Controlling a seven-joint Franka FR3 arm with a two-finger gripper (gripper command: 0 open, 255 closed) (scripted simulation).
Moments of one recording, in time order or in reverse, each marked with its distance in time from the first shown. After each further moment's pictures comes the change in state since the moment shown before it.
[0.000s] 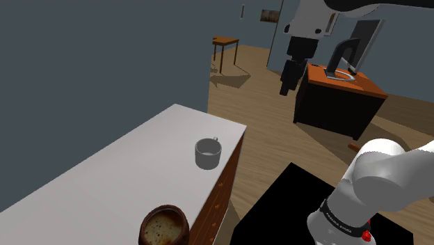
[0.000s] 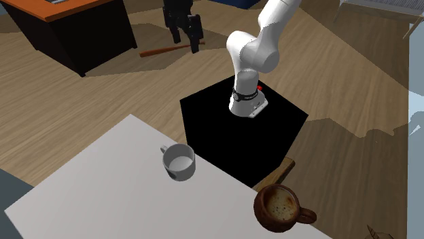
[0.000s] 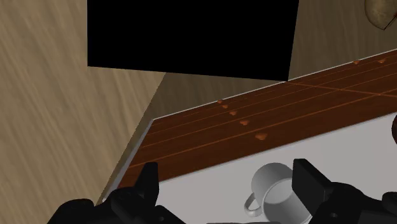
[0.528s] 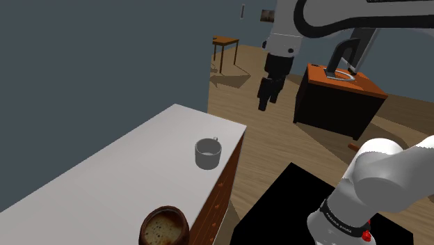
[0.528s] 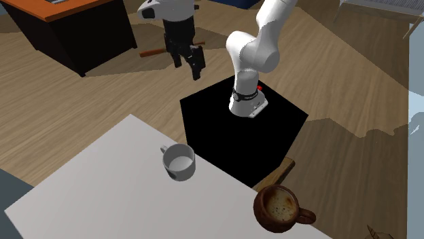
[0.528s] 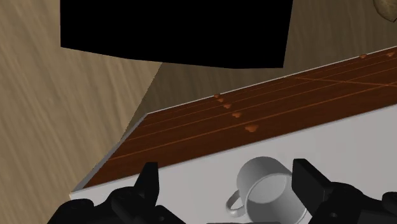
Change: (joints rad) arm 0.033 0.082 0.098 -0.075 0.040 0.165 0.084
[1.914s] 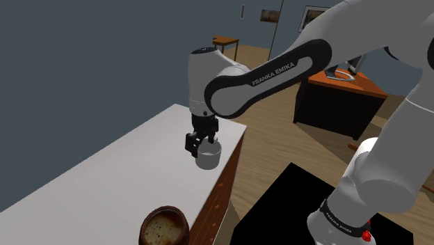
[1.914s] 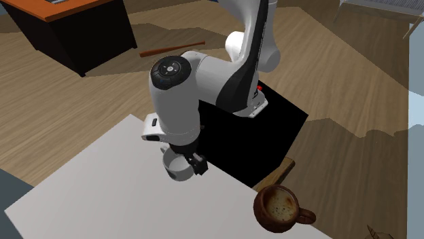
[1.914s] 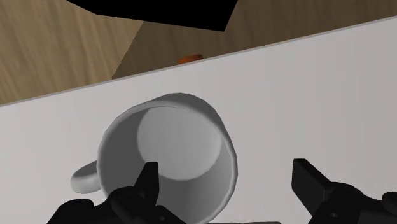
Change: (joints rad) arm 0.069 0.632 0.289 0.126 -0.114 0.501 0.354
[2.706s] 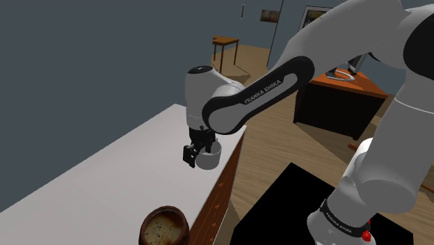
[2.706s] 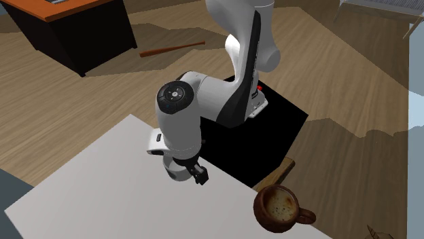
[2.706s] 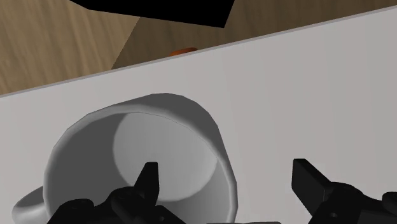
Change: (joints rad) arm 0.006 0.091 0.005 -0.030 -0.048 0.114 0.044
